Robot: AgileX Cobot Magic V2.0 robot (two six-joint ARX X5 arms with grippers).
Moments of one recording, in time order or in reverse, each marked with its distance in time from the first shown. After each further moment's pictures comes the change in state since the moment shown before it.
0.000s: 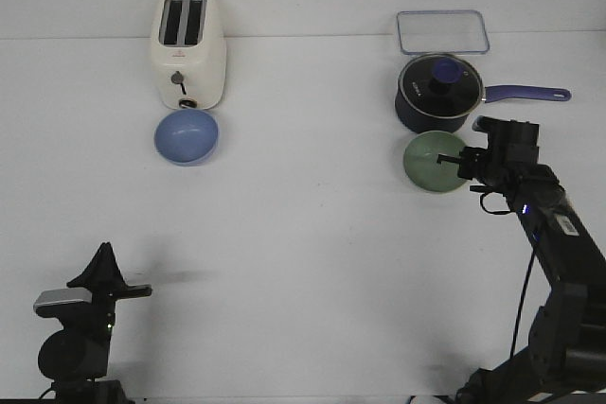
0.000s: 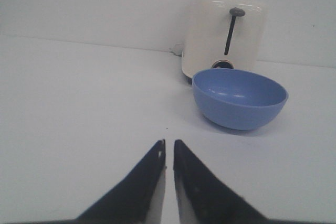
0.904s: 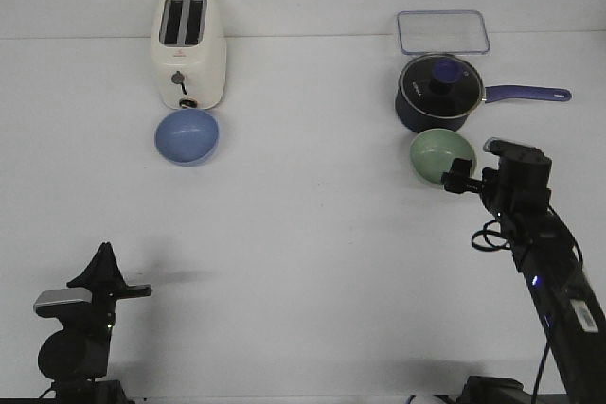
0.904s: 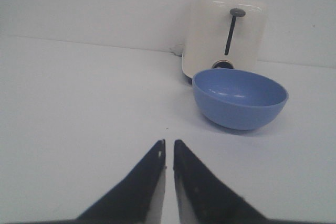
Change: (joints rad) left arm 0.000 0.000 0.000 0.000 0.000 0.000; right arm 0.064 -0.371 -0.224 0.046 0.153 0.068
